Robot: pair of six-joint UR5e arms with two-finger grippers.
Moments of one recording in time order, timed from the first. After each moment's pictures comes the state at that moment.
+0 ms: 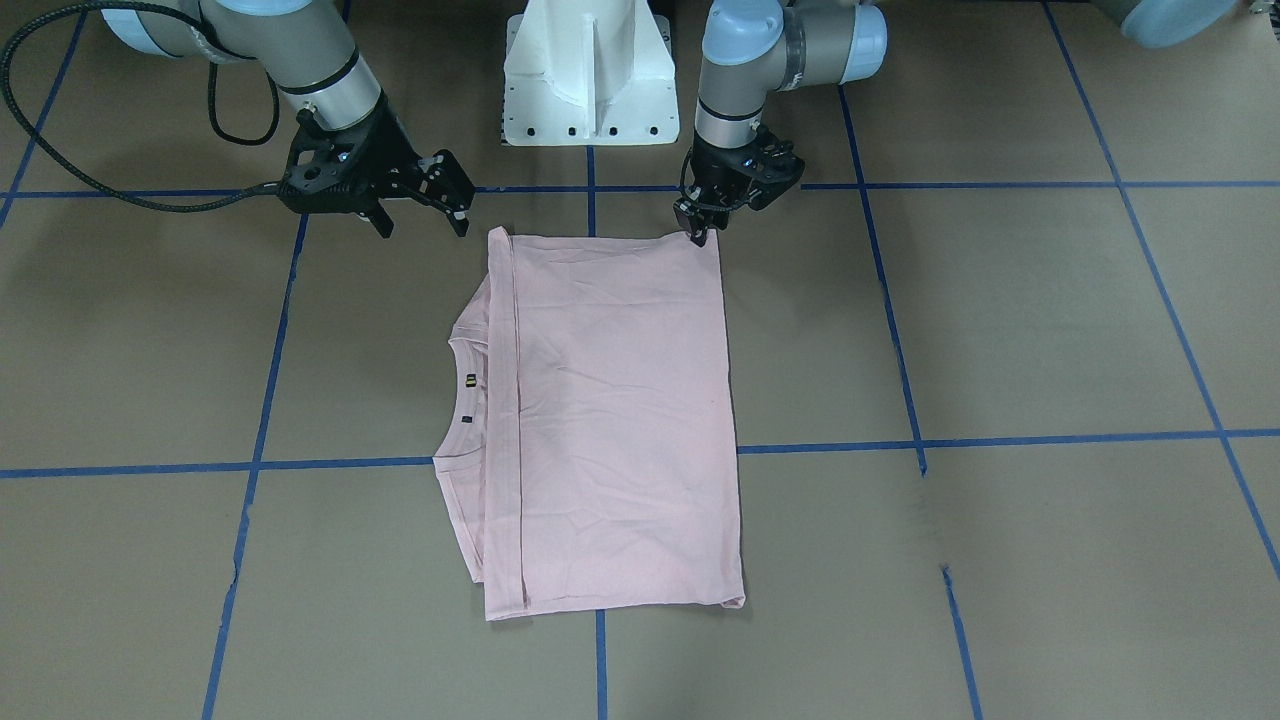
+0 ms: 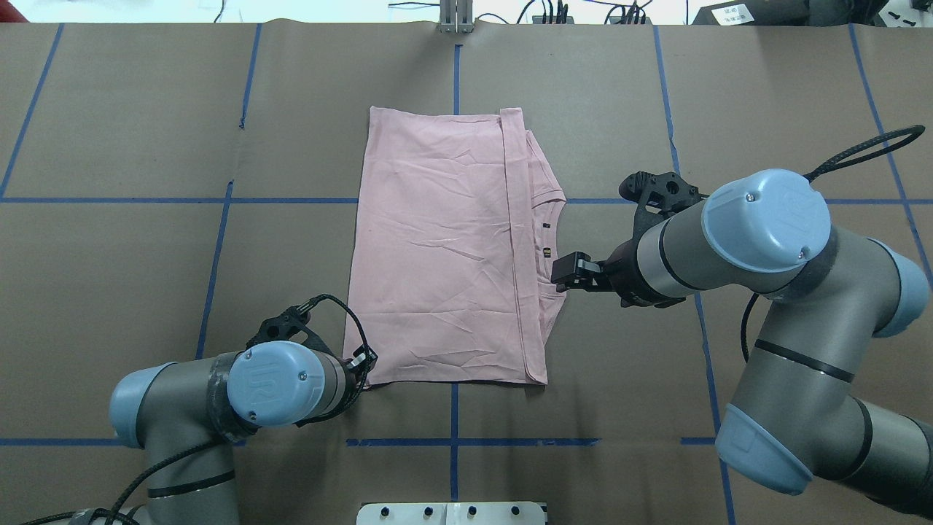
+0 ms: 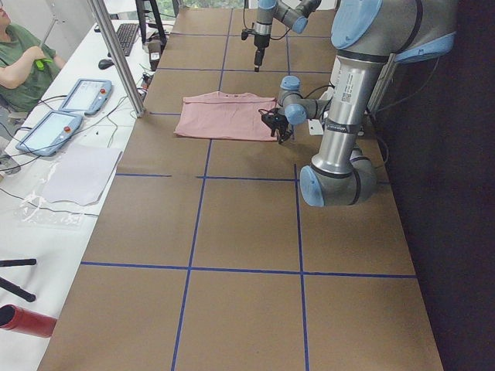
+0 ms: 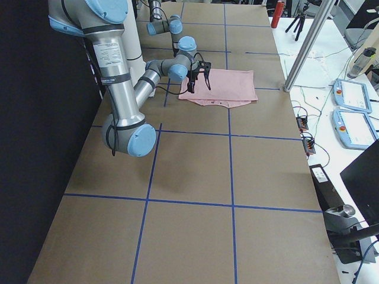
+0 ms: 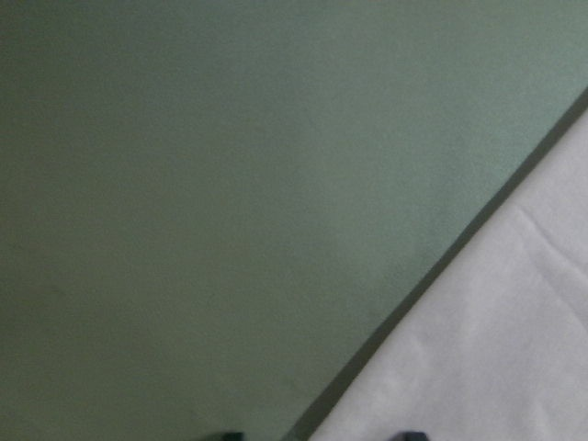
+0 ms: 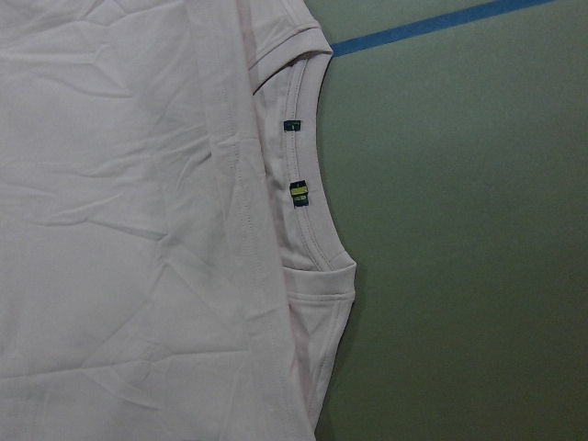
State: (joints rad) left arm -0.26 -1.97 -1.87 -1.69 -1.62 -2.12; right arm 0.56 -1.26 2.06 -1.42 1.91 1.42
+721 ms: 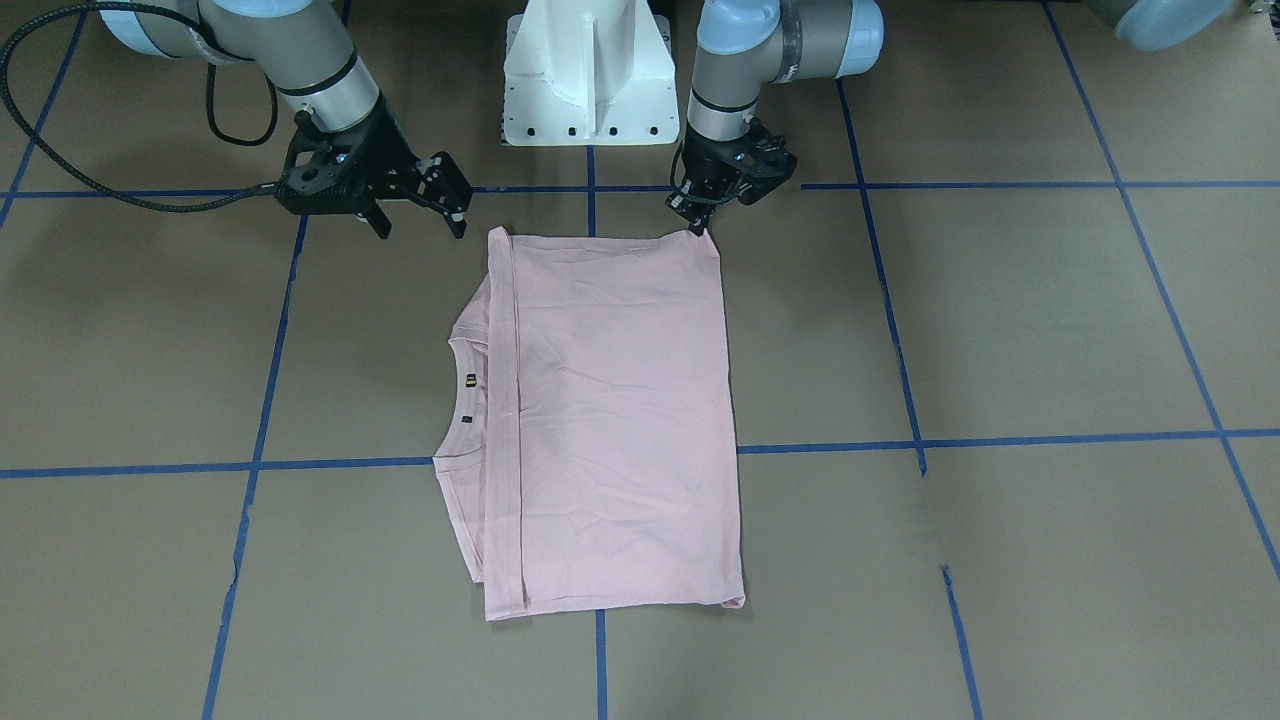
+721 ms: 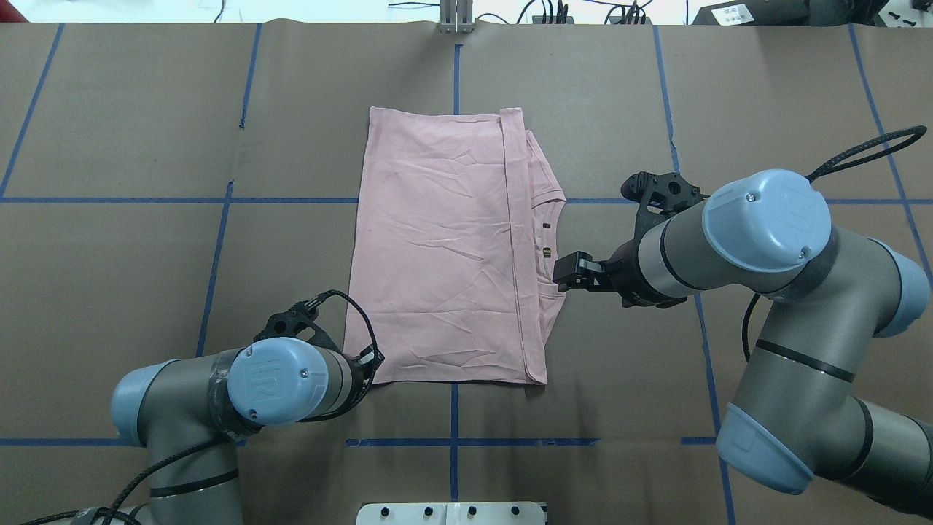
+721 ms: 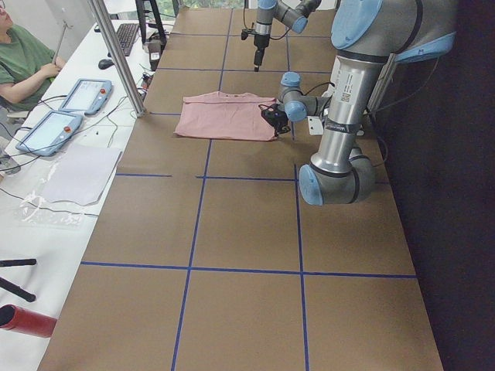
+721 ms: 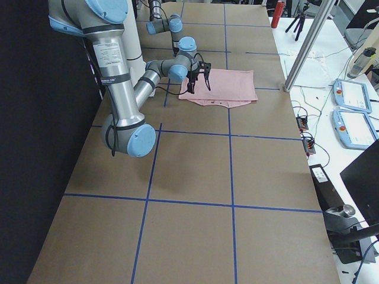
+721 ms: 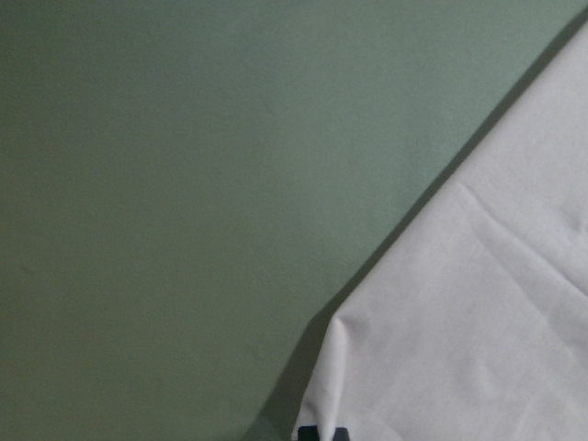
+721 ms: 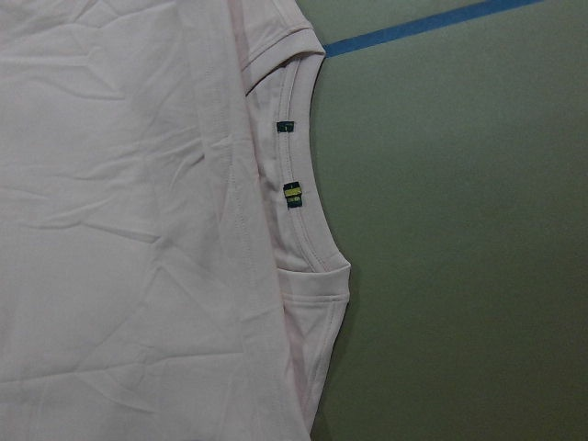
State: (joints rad) left arm -0.26 -1.99 -1.89 -1.69 -1.63 -2.09; right arm 0.56 -1.26 2.06 -1.43 1.91 1.43
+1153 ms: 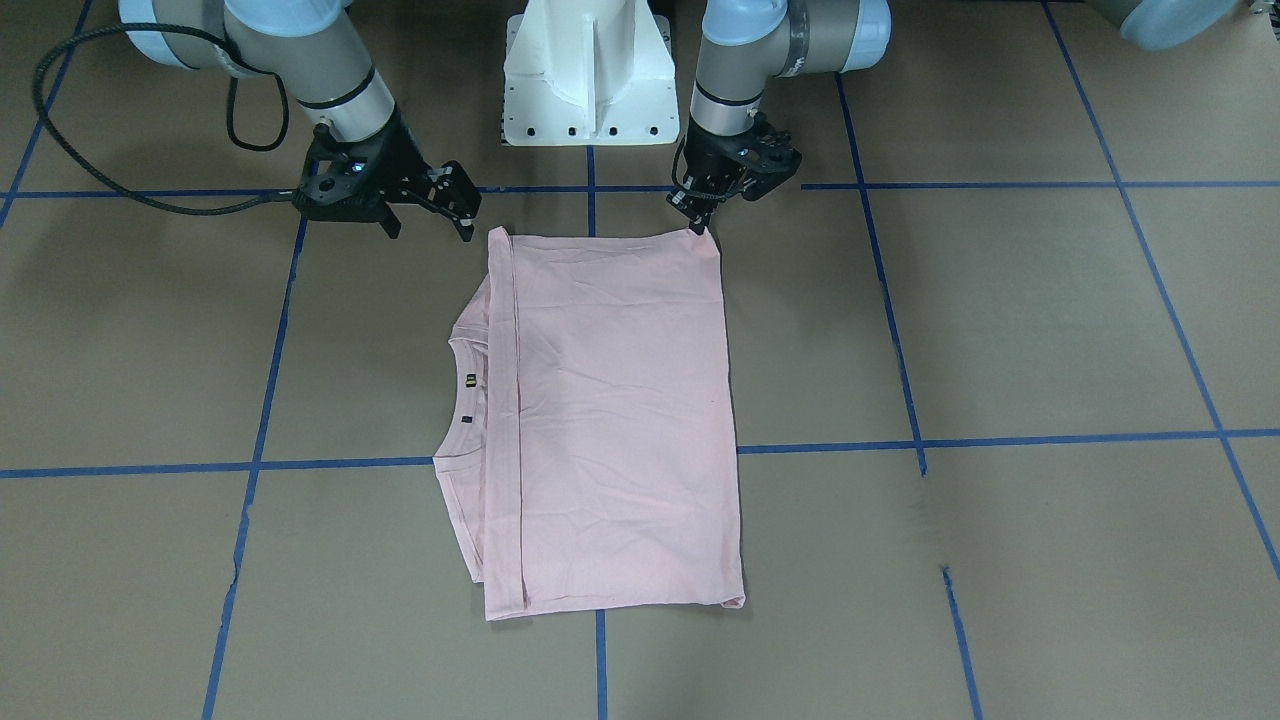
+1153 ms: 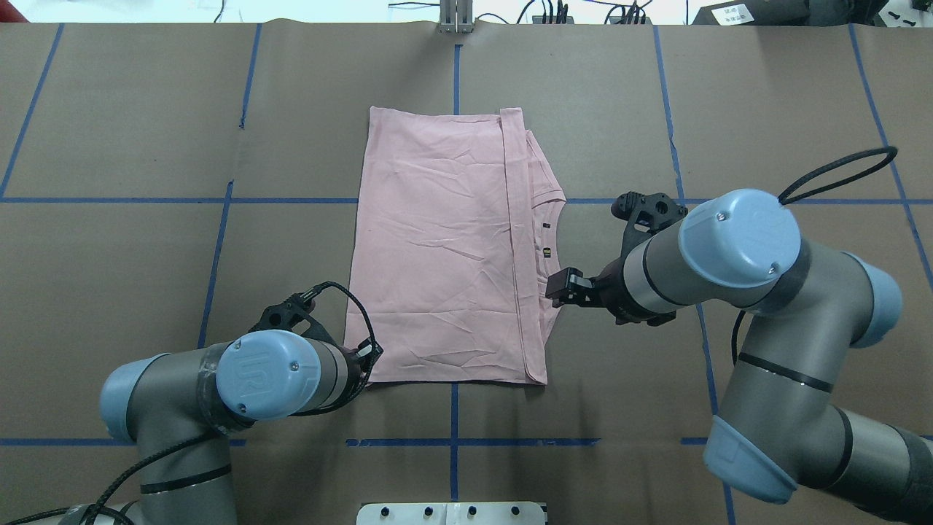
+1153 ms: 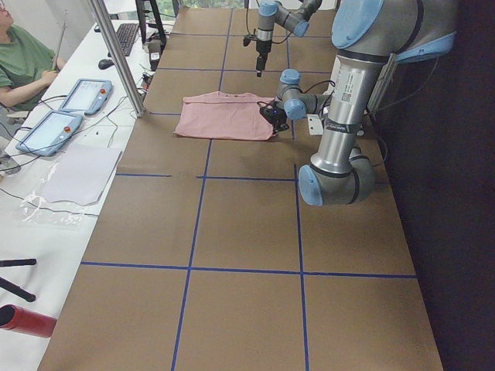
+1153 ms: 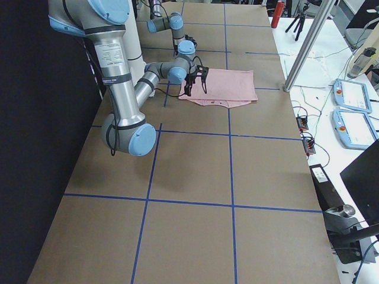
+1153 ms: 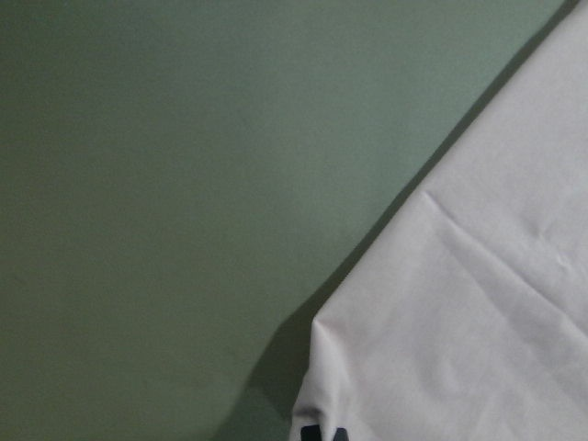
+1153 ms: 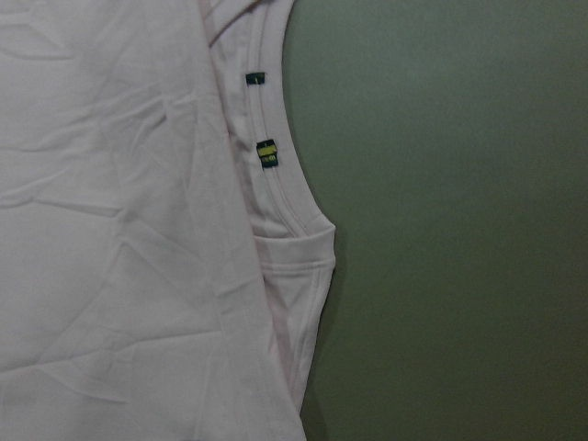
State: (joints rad) left arm -0.28 -1.98 -1.91 -1.69 -1.63 -2.09; right arm 0.50 -1.25 2.01 -1.43 1.90 1.53
